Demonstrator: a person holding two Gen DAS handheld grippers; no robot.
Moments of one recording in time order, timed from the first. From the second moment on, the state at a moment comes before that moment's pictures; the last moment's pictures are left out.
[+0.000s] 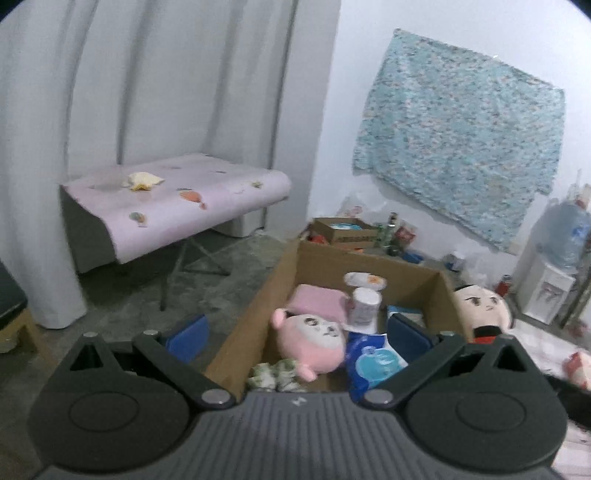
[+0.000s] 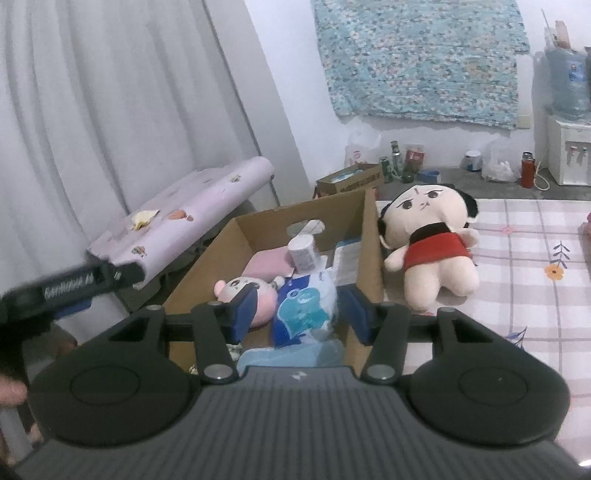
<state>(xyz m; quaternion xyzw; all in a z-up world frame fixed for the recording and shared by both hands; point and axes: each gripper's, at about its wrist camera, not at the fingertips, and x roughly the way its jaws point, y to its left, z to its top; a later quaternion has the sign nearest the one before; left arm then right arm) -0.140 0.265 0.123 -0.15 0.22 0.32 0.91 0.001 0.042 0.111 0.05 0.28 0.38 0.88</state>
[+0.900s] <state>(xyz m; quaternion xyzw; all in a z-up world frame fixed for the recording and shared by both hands) -0.162 0.281 0.111 -0.13 0.24 0.36 0.89 0.009 0.074 0.111 0.01 0.29 0.35 0.89</state>
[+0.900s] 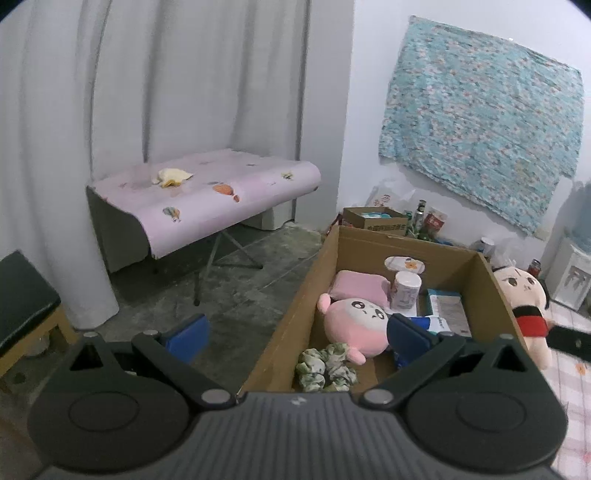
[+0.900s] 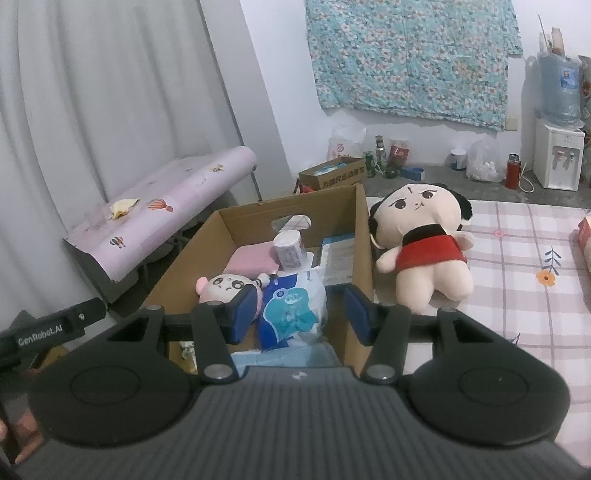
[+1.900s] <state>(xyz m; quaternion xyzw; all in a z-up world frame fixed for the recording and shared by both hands) -0.149 0.274 0.108 -0.11 0.25 0.35 0.90 -0.009 0.066 0.115 0.00 0.26 0.34 0.90</state>
